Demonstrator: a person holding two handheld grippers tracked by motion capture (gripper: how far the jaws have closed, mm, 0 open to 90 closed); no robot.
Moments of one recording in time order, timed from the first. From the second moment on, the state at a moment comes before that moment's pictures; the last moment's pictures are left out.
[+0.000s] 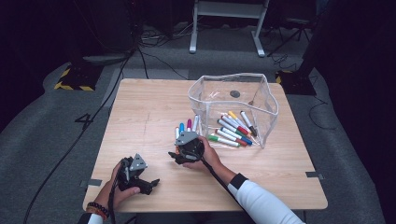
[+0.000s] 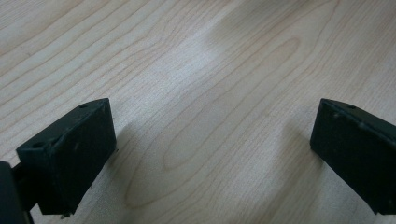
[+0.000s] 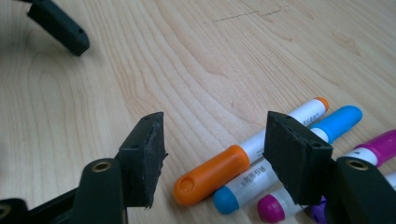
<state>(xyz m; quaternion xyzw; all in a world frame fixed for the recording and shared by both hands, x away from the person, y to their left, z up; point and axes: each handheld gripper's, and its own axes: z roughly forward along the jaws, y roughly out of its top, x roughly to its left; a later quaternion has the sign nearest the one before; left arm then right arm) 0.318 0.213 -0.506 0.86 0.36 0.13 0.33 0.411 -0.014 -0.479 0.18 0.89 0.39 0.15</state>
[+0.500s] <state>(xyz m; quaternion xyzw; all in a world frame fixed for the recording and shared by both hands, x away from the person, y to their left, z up) 0.318 0.213 -0.506 0.86 0.36 0.13 0.33 0.416 -0.013 -0.495 0.19 0.90 0.36 0.12</state>
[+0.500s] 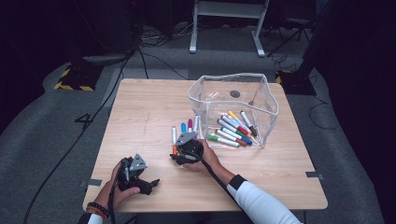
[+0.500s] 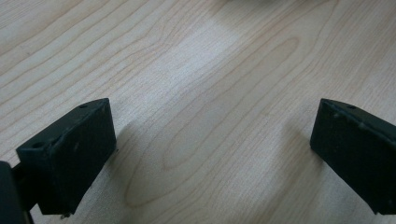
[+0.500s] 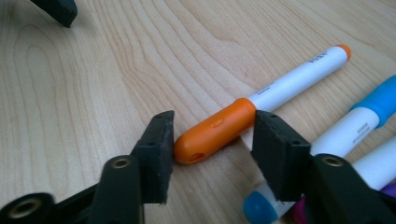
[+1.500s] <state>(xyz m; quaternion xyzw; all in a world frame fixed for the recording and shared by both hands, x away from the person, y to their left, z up) 0.317 0.213 -0.506 0.86 0.36 0.13 0.33 0.426 -0.005 -0.476 0.16 0.90 0.38 0.12</state>
